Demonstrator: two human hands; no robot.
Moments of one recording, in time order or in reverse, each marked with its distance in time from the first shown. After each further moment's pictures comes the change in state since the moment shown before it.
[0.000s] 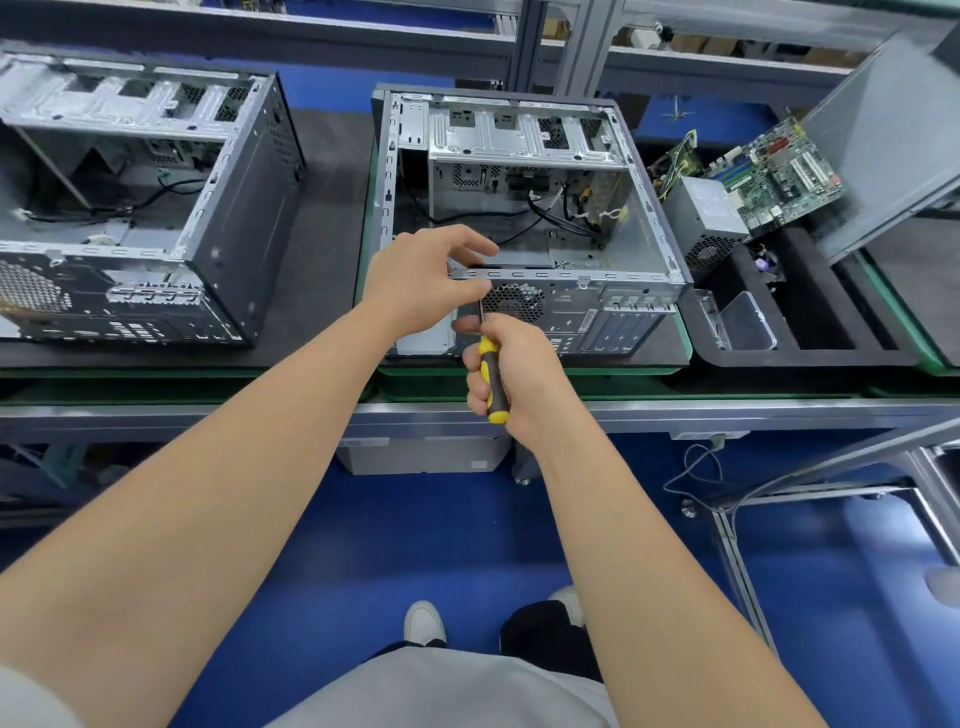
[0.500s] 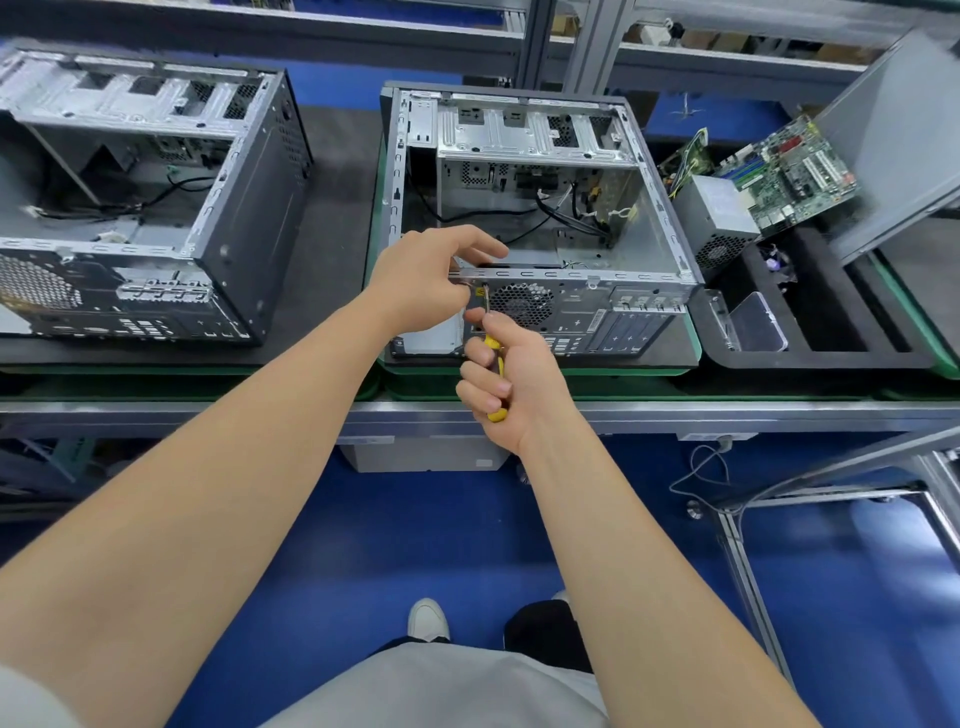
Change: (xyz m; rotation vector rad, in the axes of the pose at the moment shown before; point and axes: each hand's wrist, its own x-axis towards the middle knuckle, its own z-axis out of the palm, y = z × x) left_hand 0.000 -0.002 -0.010 0.027 -0.149 0.000; right_hand -0.006 0.007 0.009 0.388 -0.129 0.072
